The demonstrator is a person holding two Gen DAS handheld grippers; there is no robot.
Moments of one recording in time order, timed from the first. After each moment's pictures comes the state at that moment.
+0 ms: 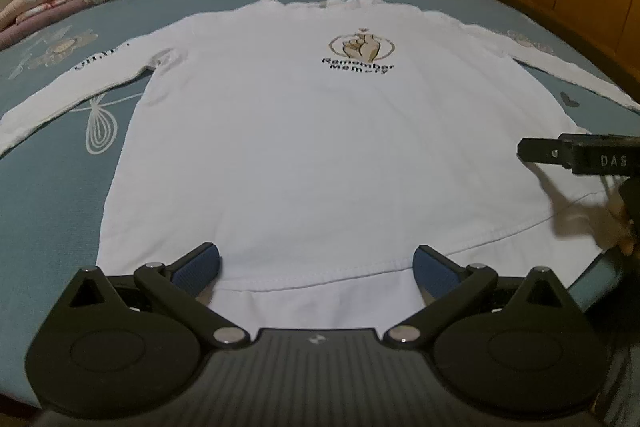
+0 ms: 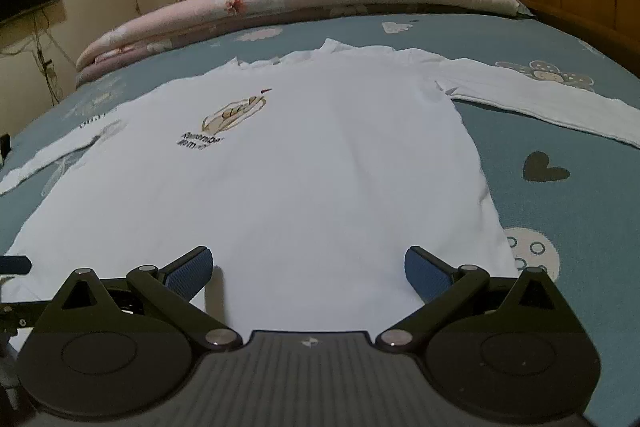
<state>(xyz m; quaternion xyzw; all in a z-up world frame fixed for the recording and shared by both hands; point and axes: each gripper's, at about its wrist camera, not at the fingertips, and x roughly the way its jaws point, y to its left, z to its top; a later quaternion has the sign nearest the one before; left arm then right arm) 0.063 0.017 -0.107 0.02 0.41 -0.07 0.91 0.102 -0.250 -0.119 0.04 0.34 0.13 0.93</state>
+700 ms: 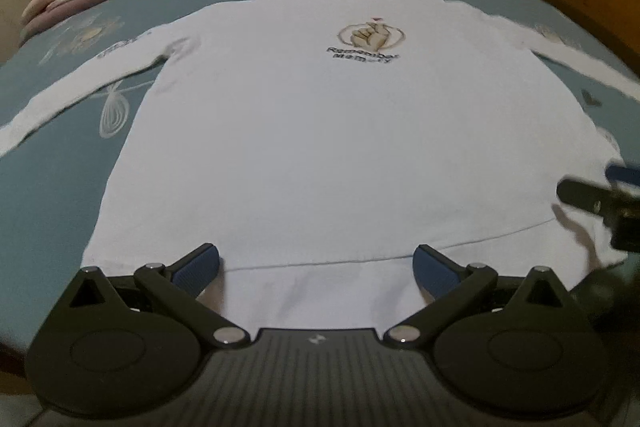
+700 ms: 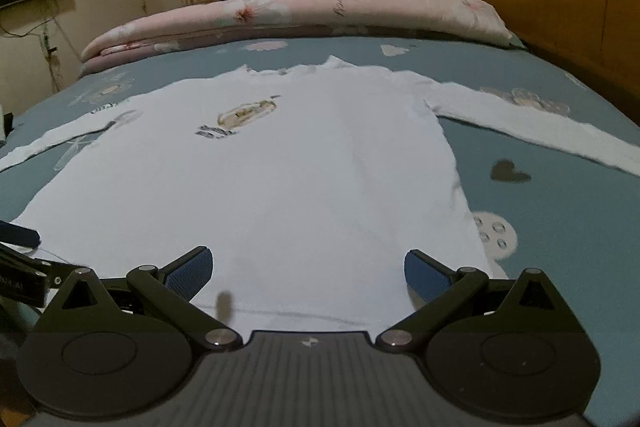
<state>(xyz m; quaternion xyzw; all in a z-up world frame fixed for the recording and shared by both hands) 0.051 -0.019 -0.105 0.01 0.43 0.01 0.90 0.050 -0.252 -0.111 0.02 0.32 0.11 0.94</state>
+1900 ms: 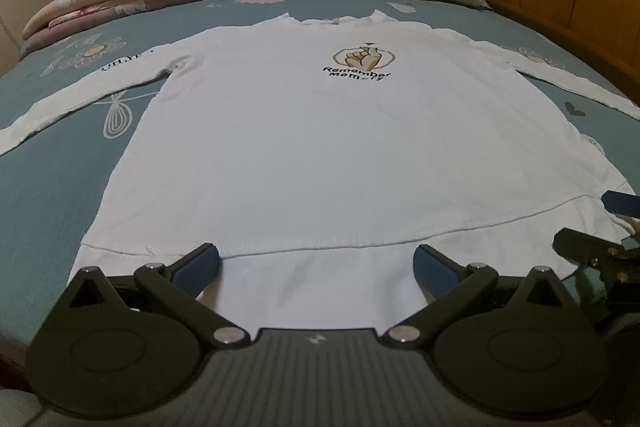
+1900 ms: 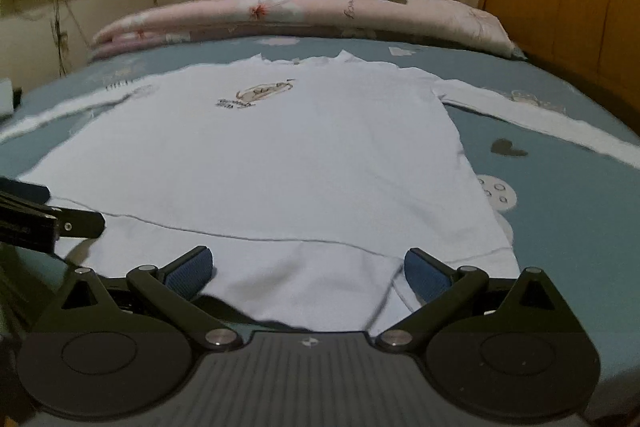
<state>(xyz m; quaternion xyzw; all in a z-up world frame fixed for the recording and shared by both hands) 0.030 -0.014 -0.116 0.01 0.37 -0.01 0.93 0.010 -0.246 -0.129 -0.02 0.29 0.13 0.95</state>
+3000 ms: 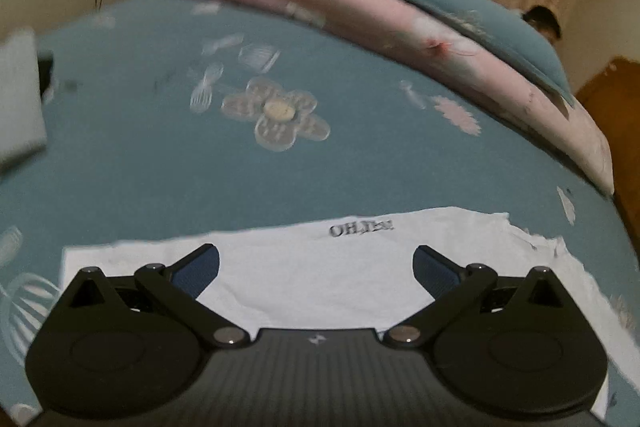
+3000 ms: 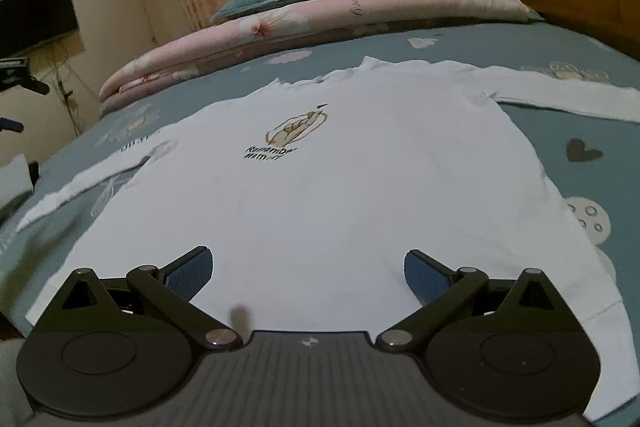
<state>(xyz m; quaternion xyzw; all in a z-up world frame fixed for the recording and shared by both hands) 0.194 0.327 0.033 -0.21 0.37 0.12 0.90 0.066 -0.204 -0.110 0.08 0.30 0.15 0.94</state>
